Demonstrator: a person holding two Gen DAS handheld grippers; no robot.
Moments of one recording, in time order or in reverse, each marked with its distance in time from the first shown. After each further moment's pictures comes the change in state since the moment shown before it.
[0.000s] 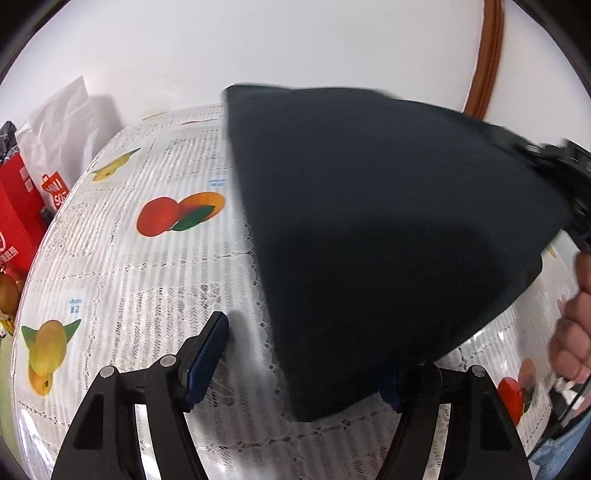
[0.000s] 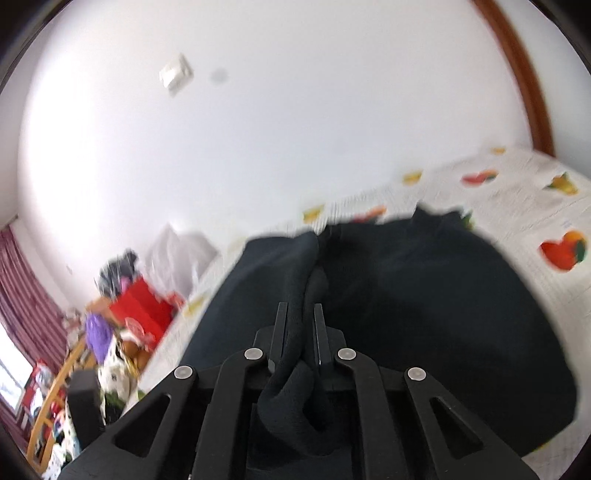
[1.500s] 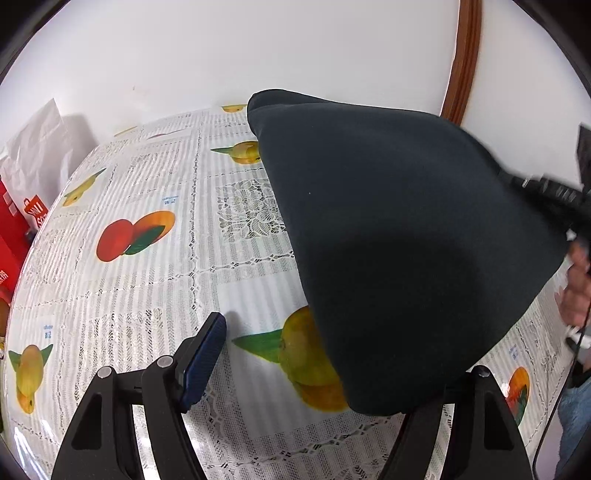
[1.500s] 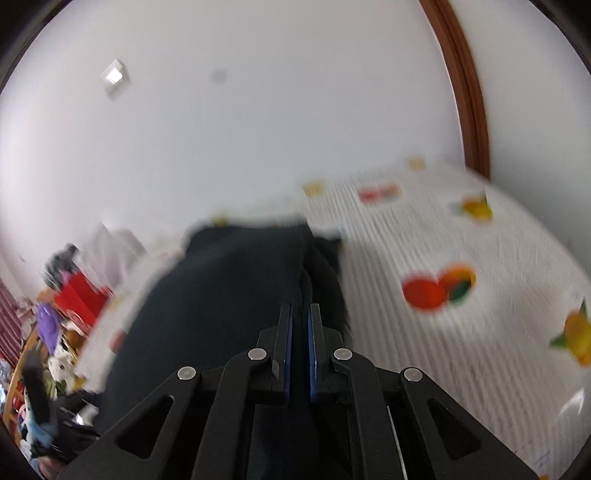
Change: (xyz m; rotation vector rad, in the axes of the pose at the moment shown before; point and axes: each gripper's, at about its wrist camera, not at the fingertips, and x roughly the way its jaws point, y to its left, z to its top) left arm 0.010 -0.047 0.009 0.070 0.000 -0.024; right arm -0.023 -0.107 0.032 -0.042 0.125 -0.246
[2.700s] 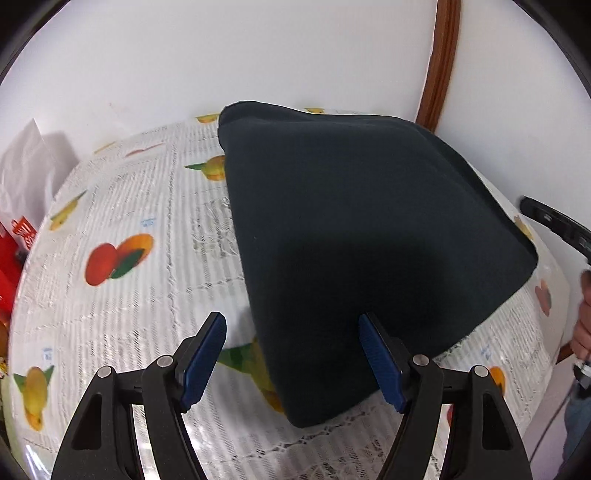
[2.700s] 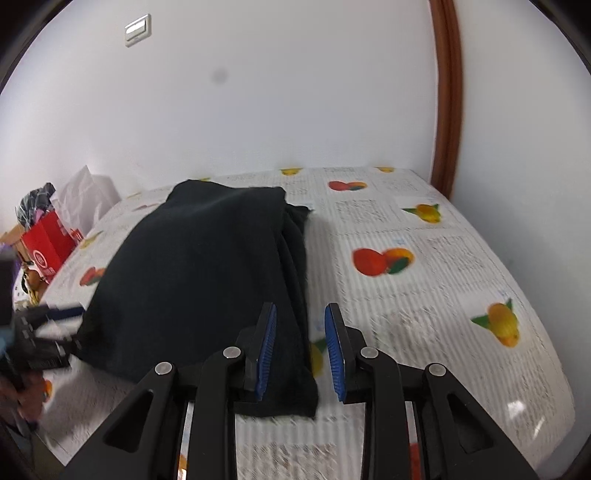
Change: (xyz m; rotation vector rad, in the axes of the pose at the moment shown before) left arm -0.014 -0.018 0.016 0.051 0.009 -0.064; right arm -0.061 0.022 -0.027 -0.182 0.005 -0.174
